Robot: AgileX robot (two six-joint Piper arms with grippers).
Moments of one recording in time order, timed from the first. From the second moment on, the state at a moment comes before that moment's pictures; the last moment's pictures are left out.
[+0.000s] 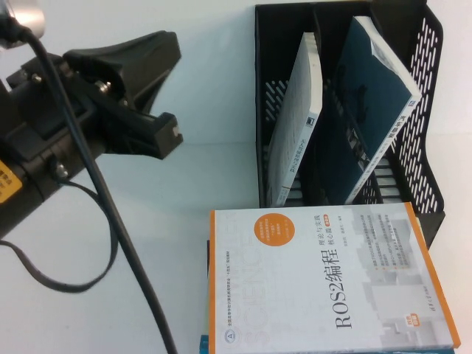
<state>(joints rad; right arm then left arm) 0.30 -0.02 -0.39 -0.18 0.83 0.24 -0.65 0.99 -0.85 0.18 -0.21 -0.39</state>
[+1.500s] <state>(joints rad) 0.30 -0.02 -0.39 -0.18 0.82 0.24 -0.08 -0.01 0.02 0.23 0.35 -0.39</state>
